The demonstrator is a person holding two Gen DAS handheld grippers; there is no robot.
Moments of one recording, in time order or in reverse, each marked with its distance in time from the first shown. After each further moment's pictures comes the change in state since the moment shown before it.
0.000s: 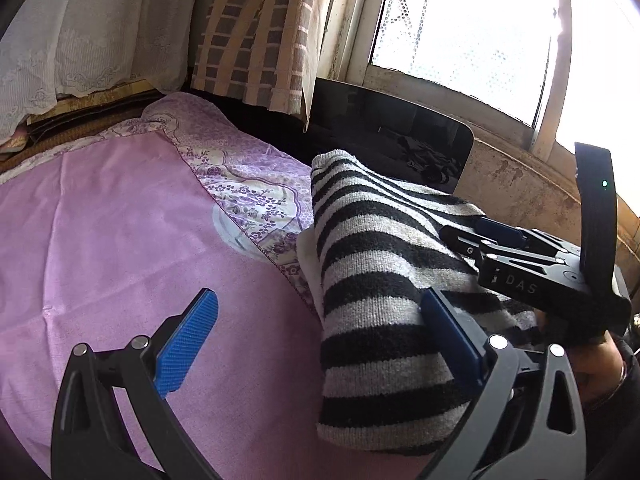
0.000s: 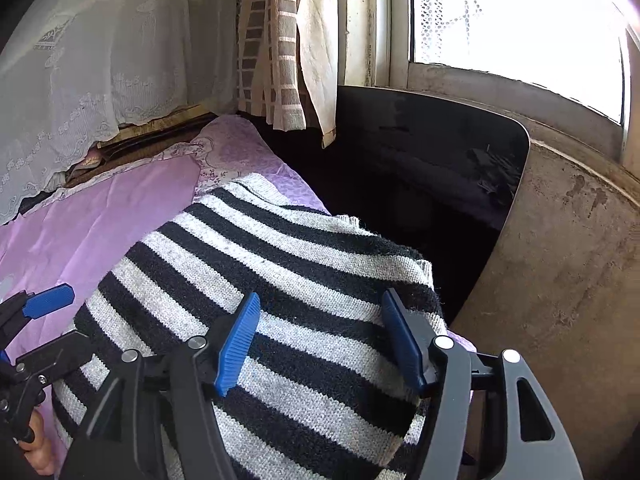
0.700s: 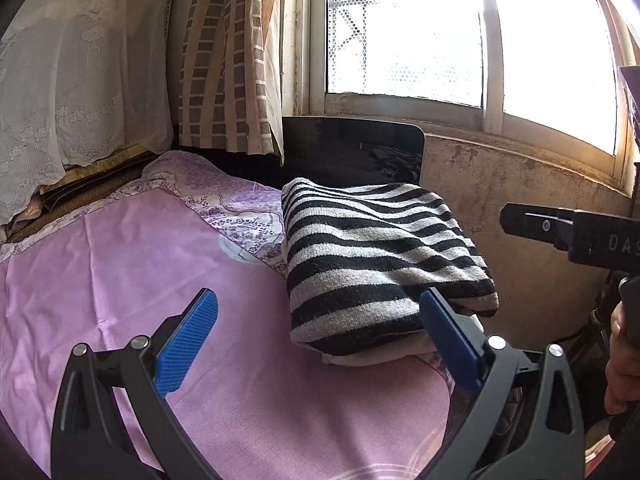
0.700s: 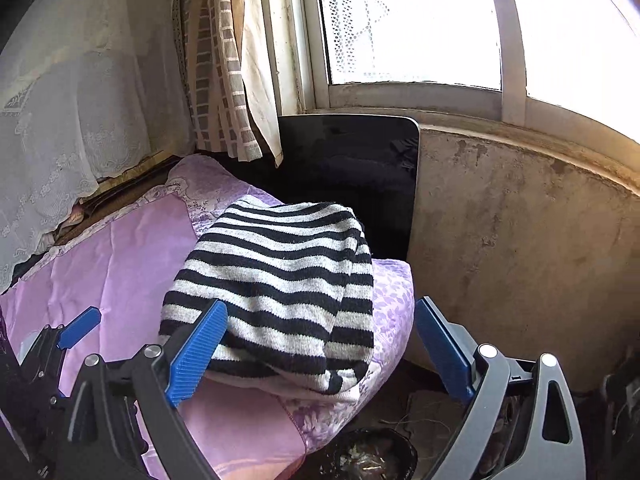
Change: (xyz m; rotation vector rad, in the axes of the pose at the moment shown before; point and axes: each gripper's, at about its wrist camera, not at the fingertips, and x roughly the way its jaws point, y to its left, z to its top) left arm -0.088 -0.035 -0.034 0.188 -0.105 -0.002; right arm -0.159 0.024 -0.050 0.263 -0.042 -0.143
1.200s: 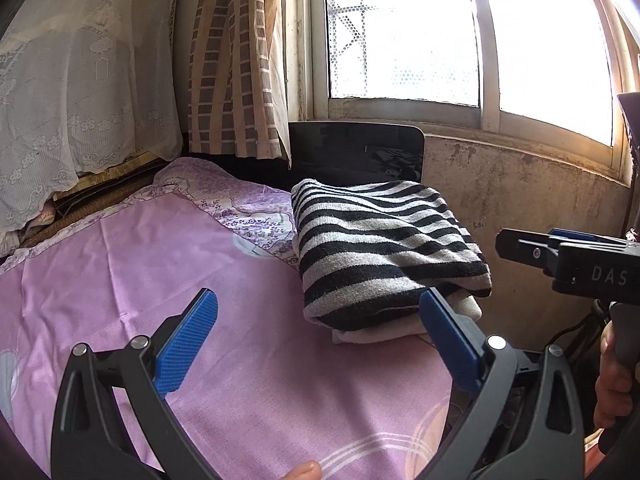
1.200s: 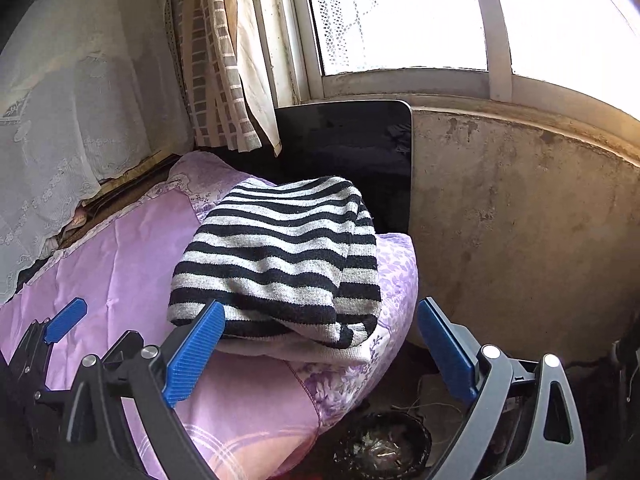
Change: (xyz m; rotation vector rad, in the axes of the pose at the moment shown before) left arm -0.024 0.002 -0.011 0.012 -0.005 0.035; right arm -0.007 0.002 -0.028 0.036 0.012 0.007
